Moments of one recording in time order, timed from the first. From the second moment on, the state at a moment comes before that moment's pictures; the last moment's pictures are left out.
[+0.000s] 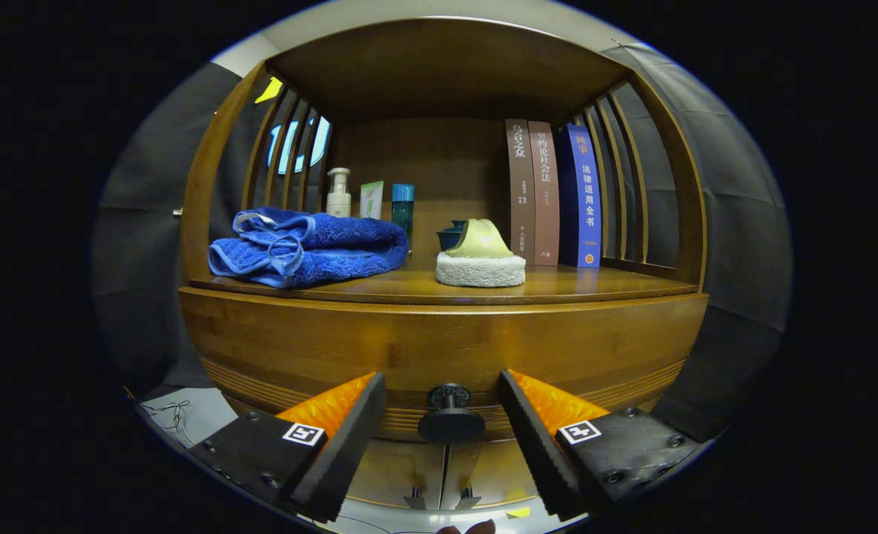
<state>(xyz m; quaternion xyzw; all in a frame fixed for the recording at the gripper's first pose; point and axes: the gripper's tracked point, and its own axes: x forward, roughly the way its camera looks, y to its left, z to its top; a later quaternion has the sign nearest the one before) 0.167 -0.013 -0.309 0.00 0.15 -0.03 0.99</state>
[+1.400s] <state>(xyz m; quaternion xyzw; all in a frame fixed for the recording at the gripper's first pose) 0.050 0.005 -0.074 0.01 0.08 -0.02 1.00</state>
